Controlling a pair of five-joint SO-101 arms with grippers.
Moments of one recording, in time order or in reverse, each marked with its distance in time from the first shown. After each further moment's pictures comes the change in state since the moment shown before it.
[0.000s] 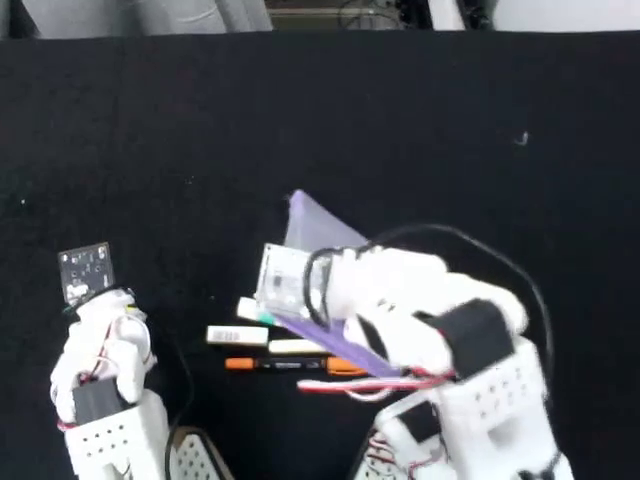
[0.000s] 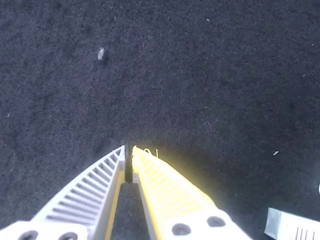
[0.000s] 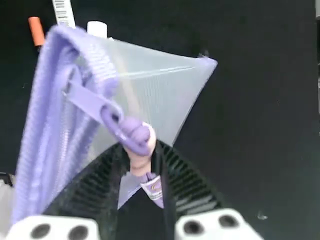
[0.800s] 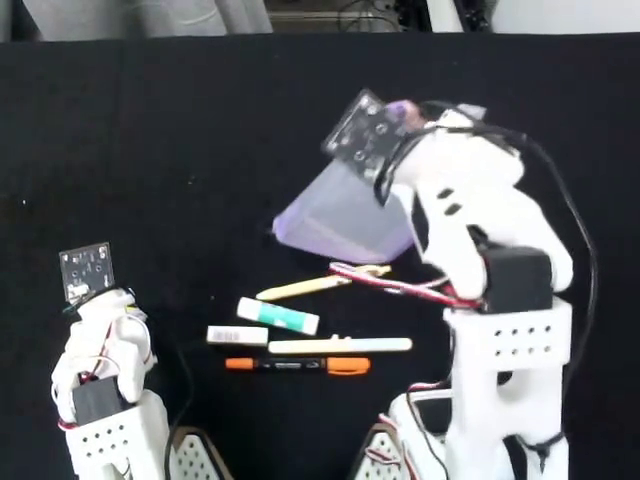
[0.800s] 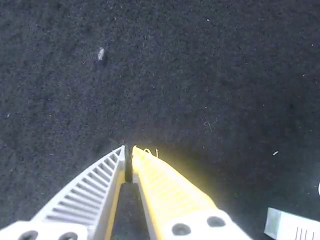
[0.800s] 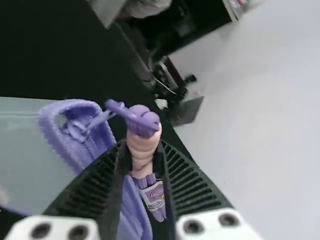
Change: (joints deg) left arm 0.0 -0.1 0.0 0.0 0.0; right arm 19.4 10.8 -13.8 -27.5 1.7
